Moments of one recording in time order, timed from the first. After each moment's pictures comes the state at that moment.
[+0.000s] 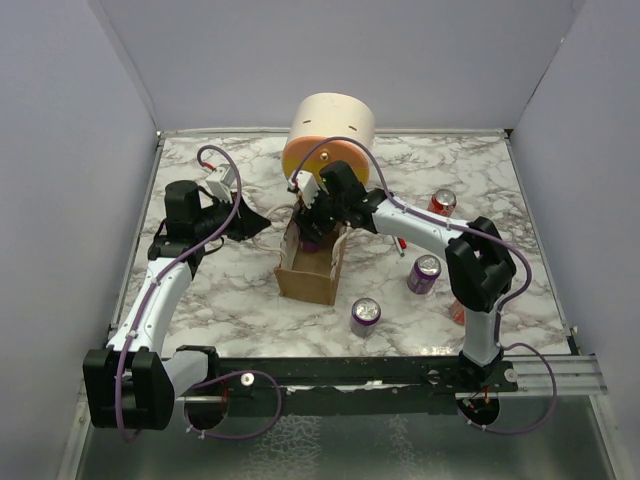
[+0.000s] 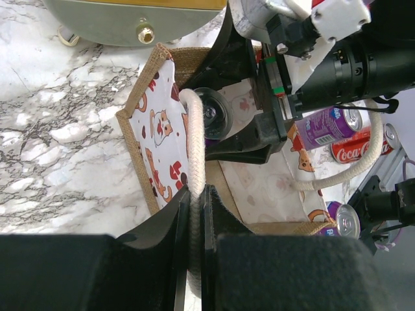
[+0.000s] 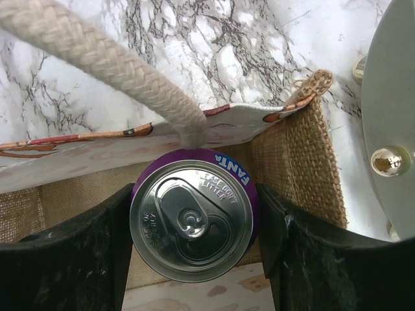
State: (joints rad) left arm -0.05 1.10 0.80 -0.16 0.77 -0.27; right arm 0.74 1.94 1.49 -0.26 -0.31 -0.28
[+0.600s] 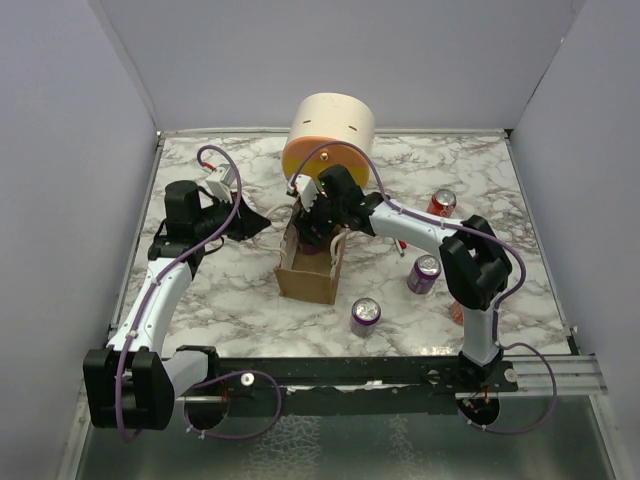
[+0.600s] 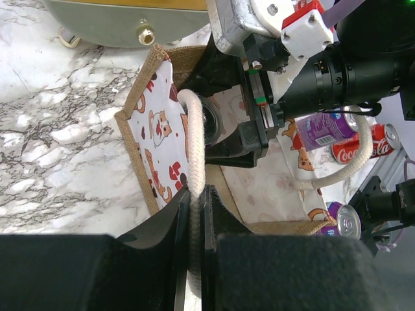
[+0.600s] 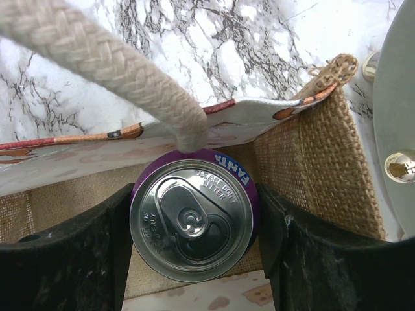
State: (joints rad) left arm -0.05 1.10 0.80 -0.16 0.77 -0.27; right arm 0.74 1.97 1.47 -0.22 -0.31 -0.28
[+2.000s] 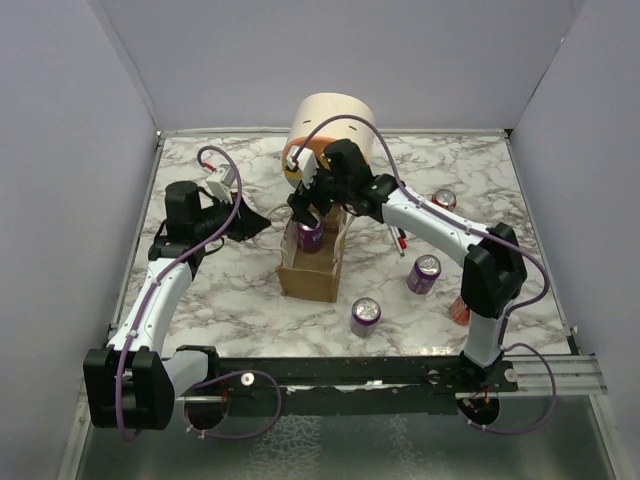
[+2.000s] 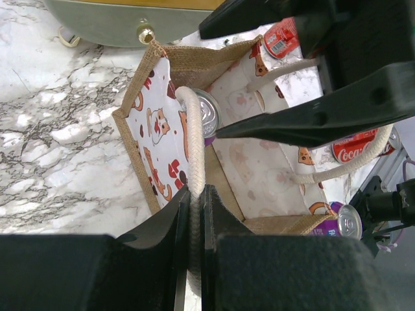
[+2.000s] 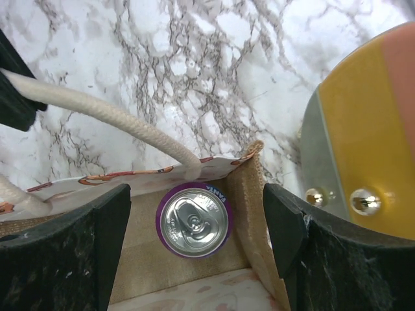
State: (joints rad) left arm -0.05 1.10 0.79 -0.15 0.77 -0.27; right arm 0.74 1.89 1.60 -0.29 -0.33 -0.31
